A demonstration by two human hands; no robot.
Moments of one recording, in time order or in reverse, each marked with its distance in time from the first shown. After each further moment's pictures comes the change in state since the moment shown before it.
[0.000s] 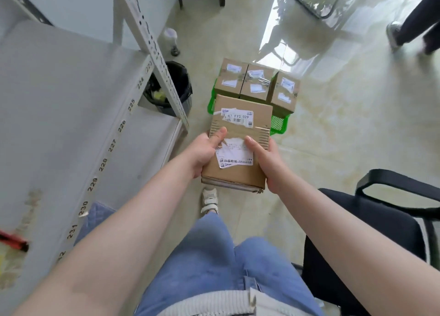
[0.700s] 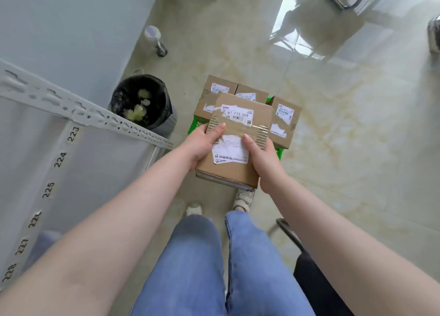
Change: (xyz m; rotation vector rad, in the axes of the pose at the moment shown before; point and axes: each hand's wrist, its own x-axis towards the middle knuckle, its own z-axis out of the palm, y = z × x) left_hand 0.250 0.144 0.069 0.087 0.115 -0.079; right_hand 0.250 -0.126 -0.061 -0.126 0.060 0.115
